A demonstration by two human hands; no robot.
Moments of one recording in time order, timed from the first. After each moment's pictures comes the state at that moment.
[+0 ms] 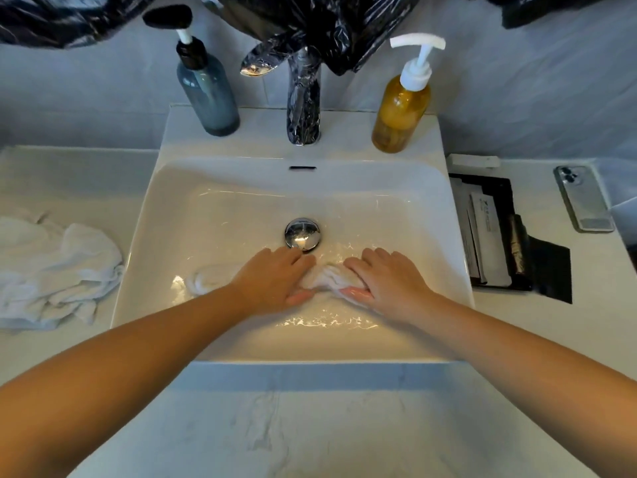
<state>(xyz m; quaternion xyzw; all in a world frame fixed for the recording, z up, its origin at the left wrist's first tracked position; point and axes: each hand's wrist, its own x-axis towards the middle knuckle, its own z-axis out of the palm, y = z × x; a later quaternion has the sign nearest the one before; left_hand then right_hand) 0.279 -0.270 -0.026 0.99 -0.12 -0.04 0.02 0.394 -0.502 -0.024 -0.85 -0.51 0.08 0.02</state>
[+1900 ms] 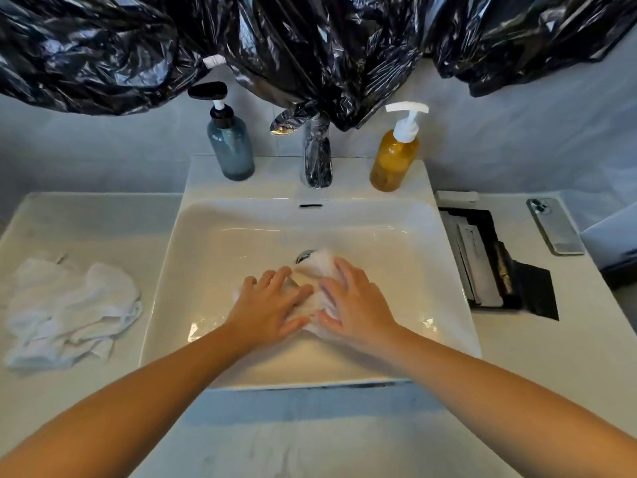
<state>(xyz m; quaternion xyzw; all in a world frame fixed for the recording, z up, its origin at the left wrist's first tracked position) 0.249 -0.249 -0.020 1.00 -0.05 0.01 0.00 0.344 -0.446 0.006 -0.89 -0.43 0.14 0.08</state>
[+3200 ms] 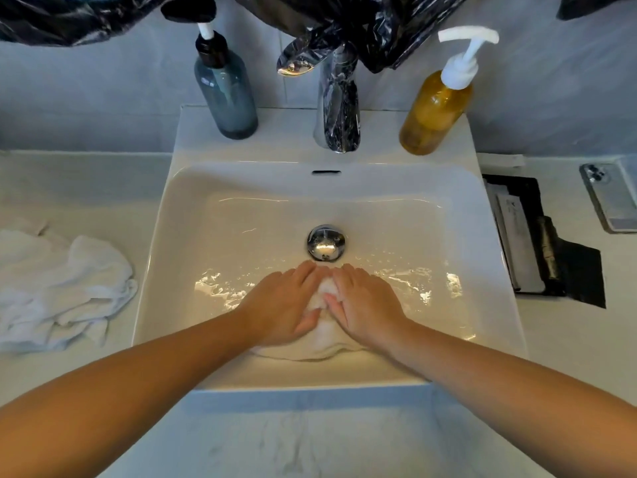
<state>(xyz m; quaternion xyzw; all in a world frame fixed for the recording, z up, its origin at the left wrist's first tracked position) 0.256 -0.252 -0.041 0.98 -0.12 -0.01 0.14 0.337 -0.432 -0.045 -0.88 -0.46 0.04 0.14</state>
